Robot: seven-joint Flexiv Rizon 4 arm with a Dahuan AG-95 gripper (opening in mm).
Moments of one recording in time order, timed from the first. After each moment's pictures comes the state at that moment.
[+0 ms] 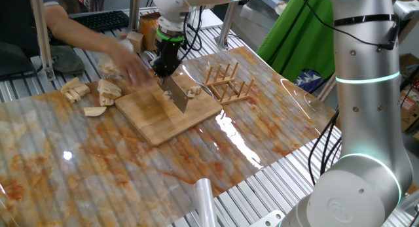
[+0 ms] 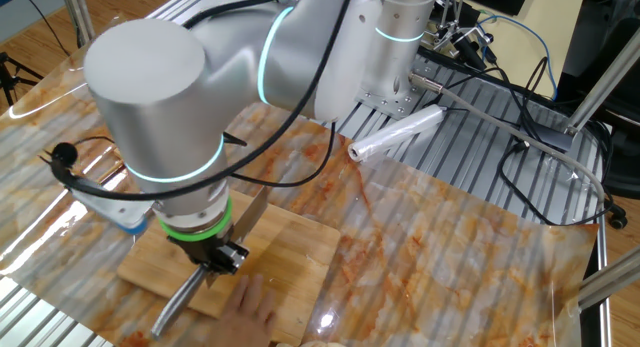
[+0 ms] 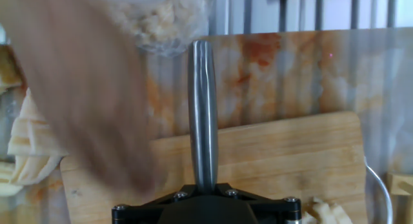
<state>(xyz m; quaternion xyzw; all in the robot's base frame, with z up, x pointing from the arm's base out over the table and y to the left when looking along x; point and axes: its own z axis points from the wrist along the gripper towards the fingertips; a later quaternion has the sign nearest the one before) 0.686 -0.012 0.074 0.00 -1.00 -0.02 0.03</state>
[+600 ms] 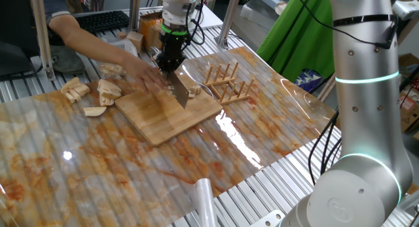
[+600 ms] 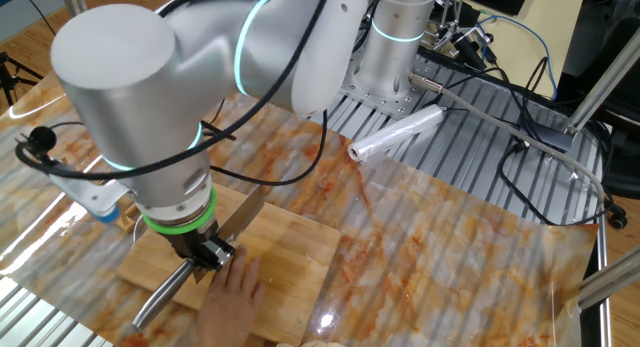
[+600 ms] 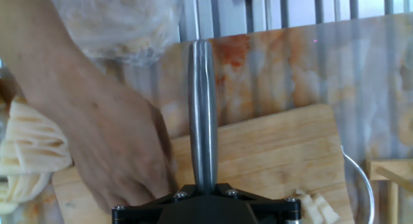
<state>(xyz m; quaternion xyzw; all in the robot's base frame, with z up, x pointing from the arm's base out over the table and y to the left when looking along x) 0.695 -0.022 0.082 -0.03 -1.00 -0.03 0.02</state>
